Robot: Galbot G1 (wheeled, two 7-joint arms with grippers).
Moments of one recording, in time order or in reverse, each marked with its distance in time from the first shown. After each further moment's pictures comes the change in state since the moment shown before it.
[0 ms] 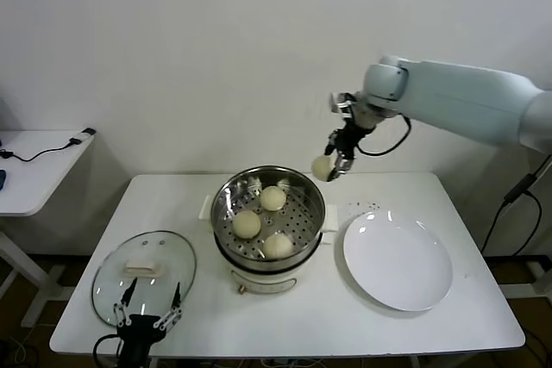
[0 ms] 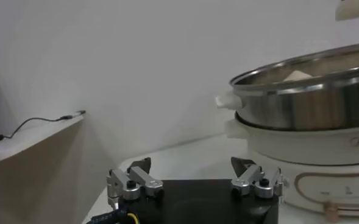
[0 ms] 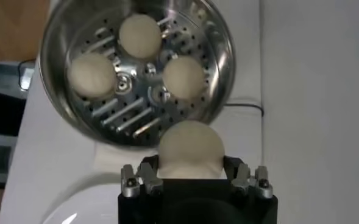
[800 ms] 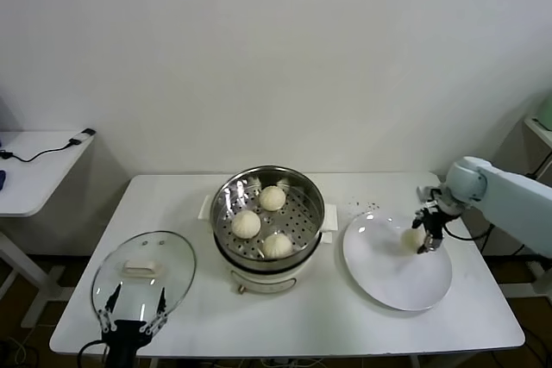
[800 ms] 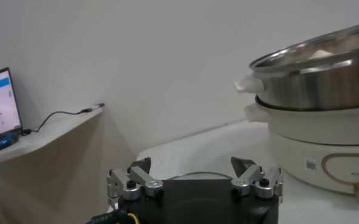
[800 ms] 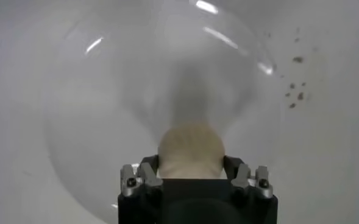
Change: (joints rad) left arm 0.007 -0.026 -0.061 0.012 0.027 0.008 -0.005; right arm -0.551 -0.450 0.464 -0.062 -0.630 0.087 -0.053
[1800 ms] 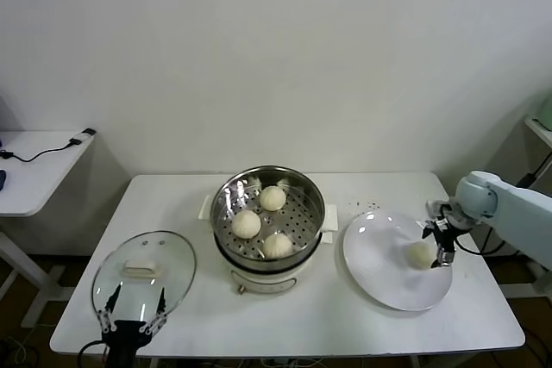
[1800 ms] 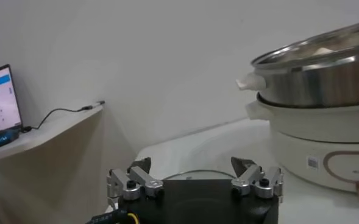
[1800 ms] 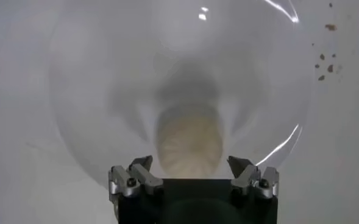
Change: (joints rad) left arm -0.008 0.001 -0.005 0.013 -0.002 0.001 0.001; right arm -0.171 -0.080 0.115 0.044 -0.165 0.010 0.040
